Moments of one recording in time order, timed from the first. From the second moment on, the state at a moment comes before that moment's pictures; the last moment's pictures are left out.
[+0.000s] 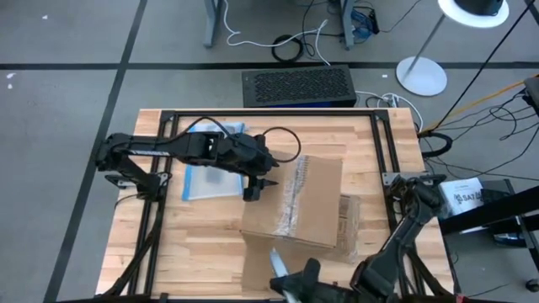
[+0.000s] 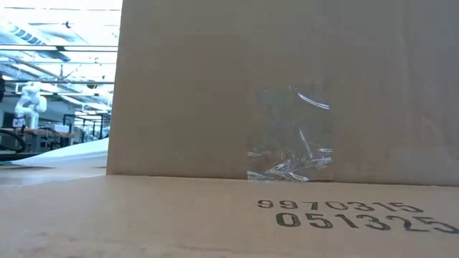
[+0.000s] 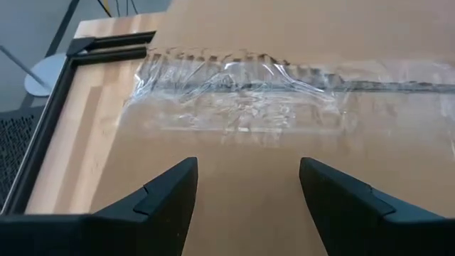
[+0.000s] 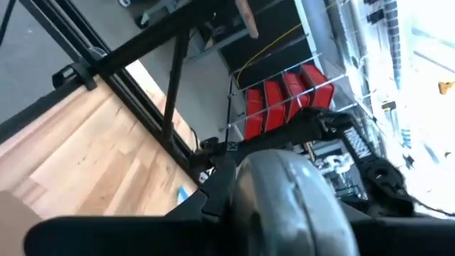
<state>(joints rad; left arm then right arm) -0.03 1.53 1.57 -0.67 0.01 0.08 0.86 2.01 1.94 -0.20 1.05 -0.80</state>
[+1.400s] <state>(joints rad) -0.03 1.55 1.54 -0.67 -0.02 0.09 0.82 2.01 1.94 -0.41 1.07 -0.52</state>
